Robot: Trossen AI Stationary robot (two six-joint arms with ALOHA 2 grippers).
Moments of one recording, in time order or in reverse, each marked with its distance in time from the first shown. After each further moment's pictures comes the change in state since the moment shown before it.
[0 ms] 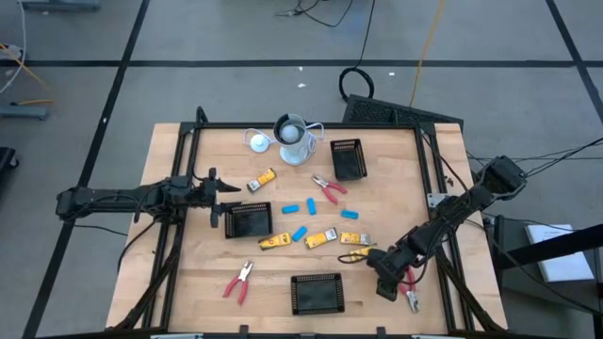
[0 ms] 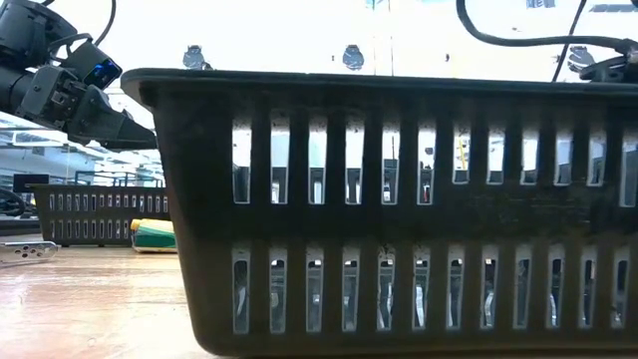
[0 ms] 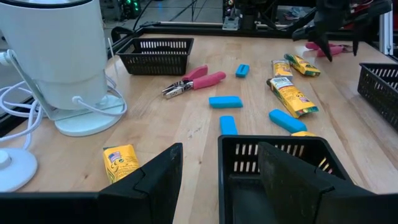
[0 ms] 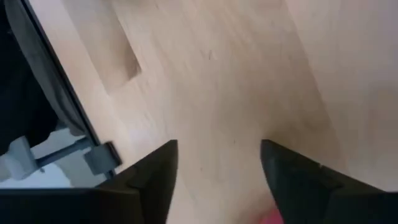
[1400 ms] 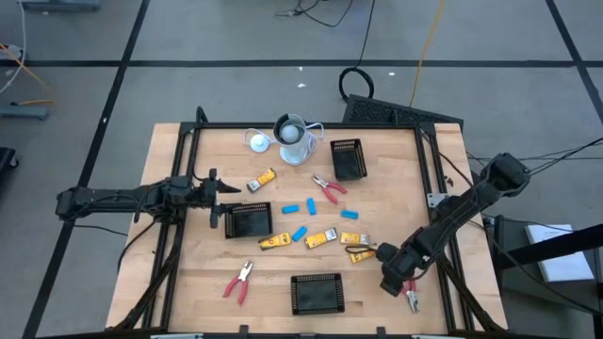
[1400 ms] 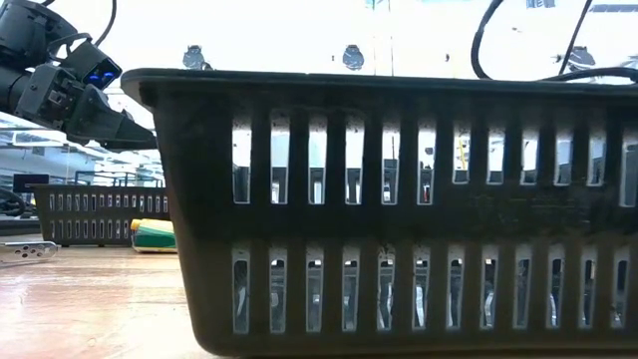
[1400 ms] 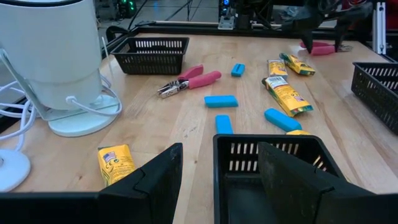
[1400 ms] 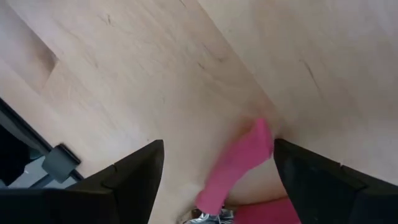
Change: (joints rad) left arm 0.000 0.000 -0.001 -0.002 0.018 0.000; right arm 0.072 -0.036 0.005 -0.212 0.003 0.261
